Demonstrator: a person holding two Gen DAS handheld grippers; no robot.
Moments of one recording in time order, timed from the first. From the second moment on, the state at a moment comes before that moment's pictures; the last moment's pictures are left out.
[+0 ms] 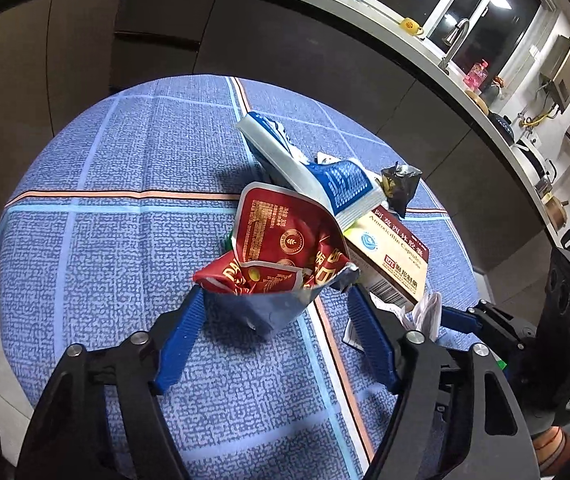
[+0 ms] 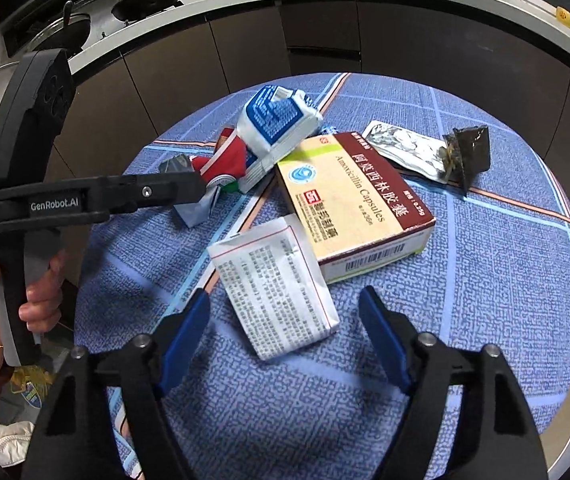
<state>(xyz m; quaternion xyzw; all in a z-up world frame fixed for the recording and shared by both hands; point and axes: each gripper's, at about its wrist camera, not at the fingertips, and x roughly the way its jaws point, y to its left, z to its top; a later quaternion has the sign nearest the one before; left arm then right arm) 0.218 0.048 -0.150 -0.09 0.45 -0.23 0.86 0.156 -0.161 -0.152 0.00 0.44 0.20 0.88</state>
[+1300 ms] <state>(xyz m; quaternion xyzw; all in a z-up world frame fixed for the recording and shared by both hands) 0.144 0.002 -0.060 -0.03 0.36 -0.28 0.89 0.086 -0.222 -0.070 0.04 0.33 0.15 0.93</state>
